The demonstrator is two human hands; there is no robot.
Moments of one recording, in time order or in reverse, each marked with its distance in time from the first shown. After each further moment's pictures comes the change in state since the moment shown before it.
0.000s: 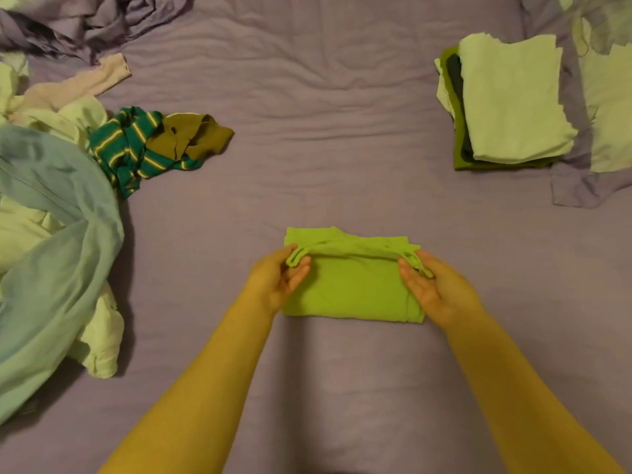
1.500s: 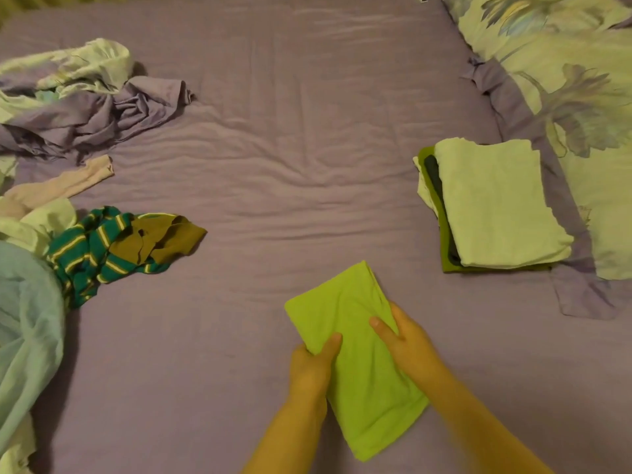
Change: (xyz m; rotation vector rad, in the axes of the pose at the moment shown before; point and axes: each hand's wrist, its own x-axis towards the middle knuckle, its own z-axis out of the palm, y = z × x) left_hand 0.060 -0.043 0.116 0.323 0.149 0.261; right_hand 0.117 -0.044 0.040 -1.160 -0.319 -0.610
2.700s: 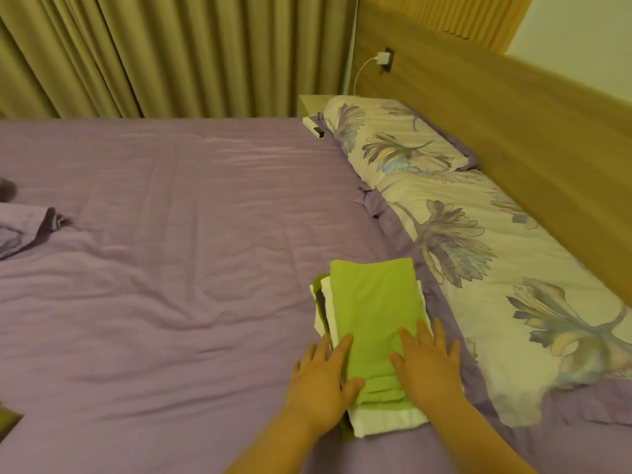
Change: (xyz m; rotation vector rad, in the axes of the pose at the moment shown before) left_hand 0.074 0.113 0.246 1.430 -0.413 0.856; right_hand 0.147 -0.033 -0.233 -1.172 0.238 0.278
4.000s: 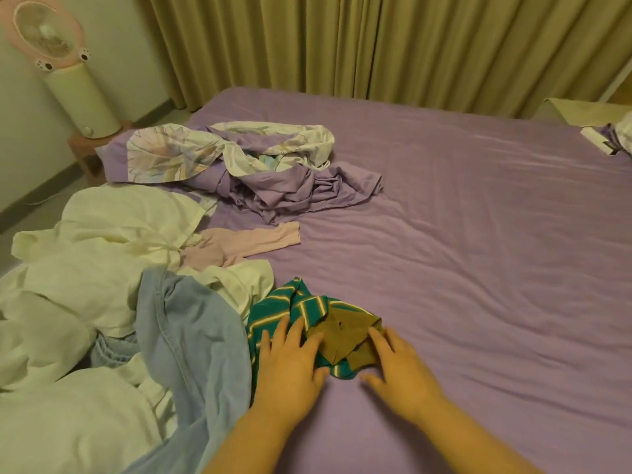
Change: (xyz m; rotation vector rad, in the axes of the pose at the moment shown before) left_hand -0.310 -0.475 -0.134 0.165 0.369 -0.455; right_hand -0.192 -0.540 0.034 0.095 -0.173 -0.765
